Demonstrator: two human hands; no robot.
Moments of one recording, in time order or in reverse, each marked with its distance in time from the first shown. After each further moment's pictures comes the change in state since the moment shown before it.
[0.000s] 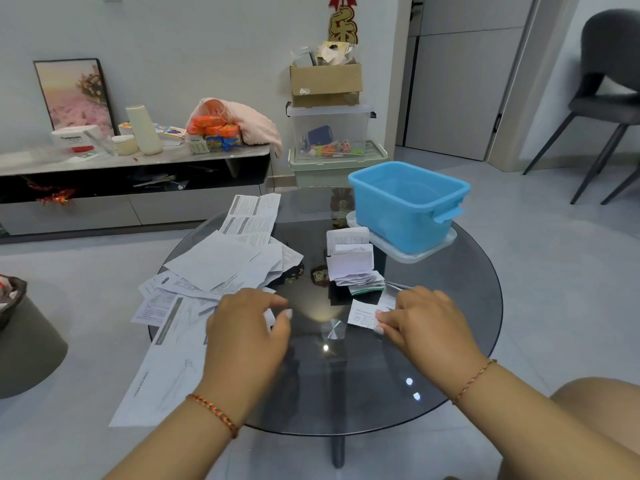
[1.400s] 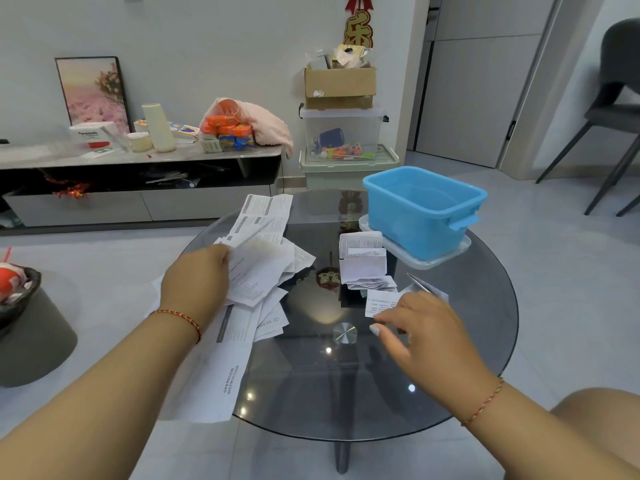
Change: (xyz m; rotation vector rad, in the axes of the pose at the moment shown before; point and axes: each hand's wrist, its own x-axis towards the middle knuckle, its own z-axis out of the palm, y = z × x) left_hand 0.080 -0.058 -0.032 0.355 0.037 -0.036; right_hand 0.000 -0.024 -0.015 0.364 0.144 0.029
